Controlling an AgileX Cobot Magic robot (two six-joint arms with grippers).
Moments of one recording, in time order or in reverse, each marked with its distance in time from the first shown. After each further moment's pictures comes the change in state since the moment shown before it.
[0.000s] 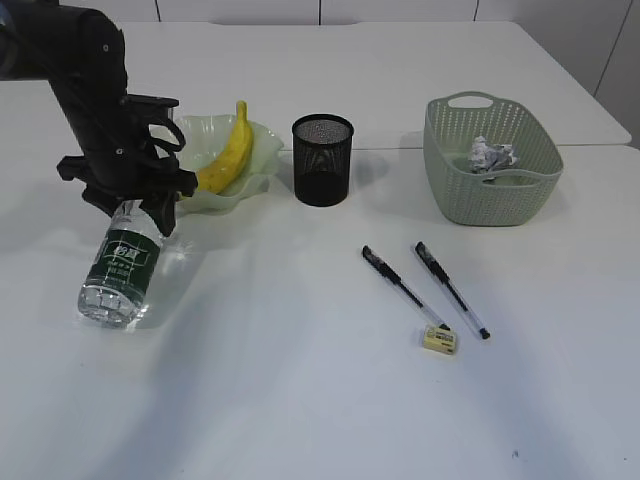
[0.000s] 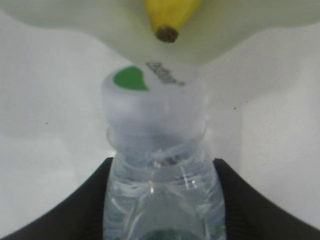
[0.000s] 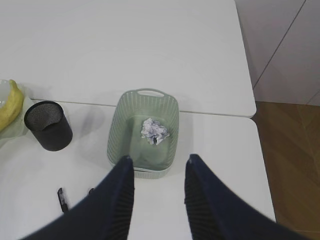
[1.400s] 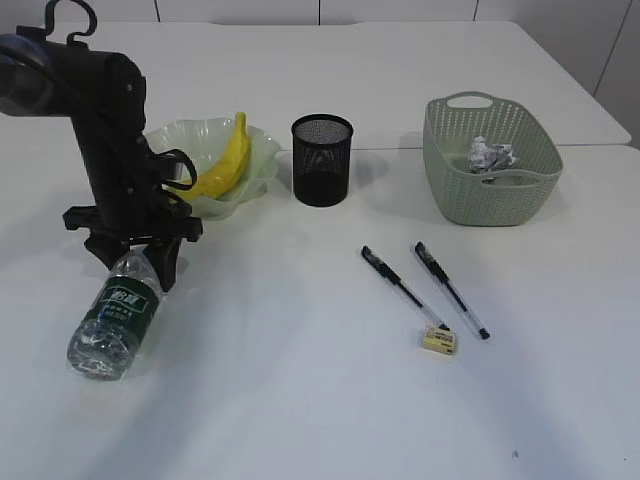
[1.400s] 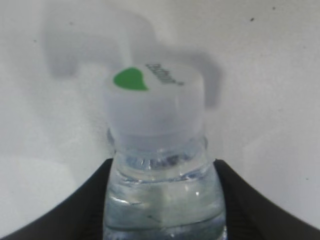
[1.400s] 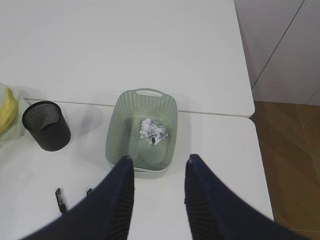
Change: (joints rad) left arm 0.000 0.095 0.000 -0.058 0.165 0.000; right arm 0.000 0.000 0.000 -0.009 0.000 0.001
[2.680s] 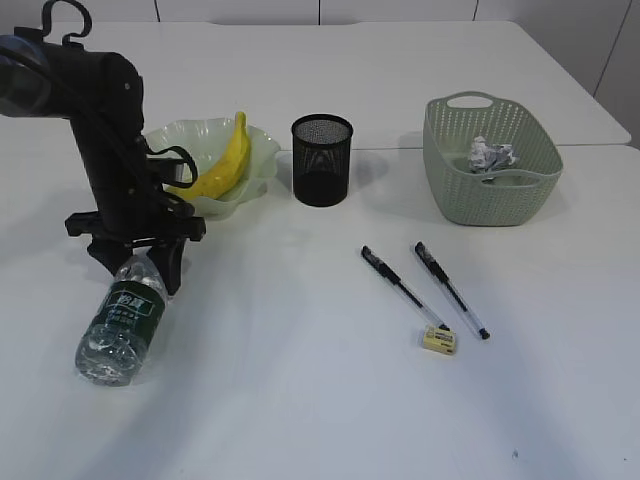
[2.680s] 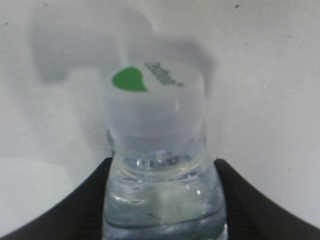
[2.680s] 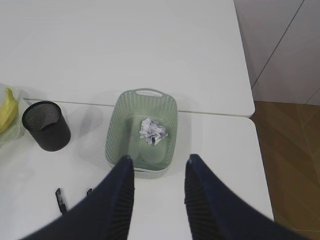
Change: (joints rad) left arm 0.000 0.000 0.002 -0.056 0.024 0.004; right arm 0.000 0.000 0.000 0.000 0.000 0.000
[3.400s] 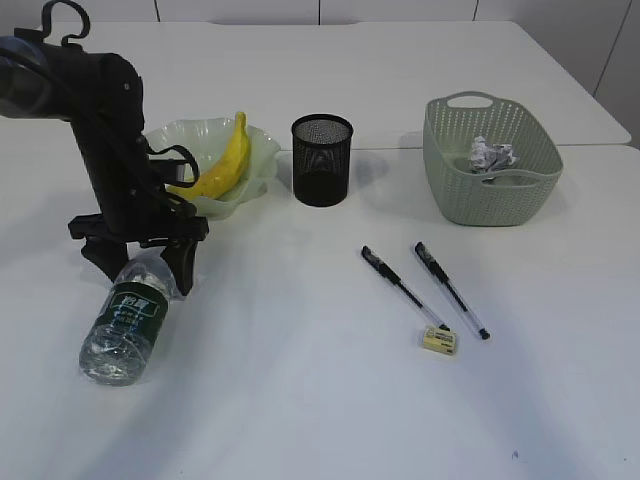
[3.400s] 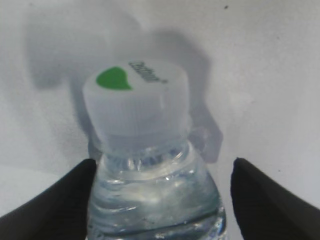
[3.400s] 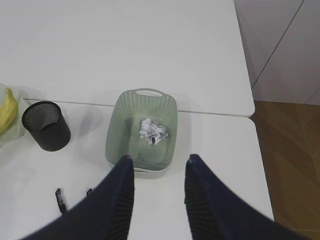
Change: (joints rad) left arm 0.000 0.000 0.002 -0.039 -0.005 0.000; right arm 0.000 0.000 0.000 0.000 0.000 0.000
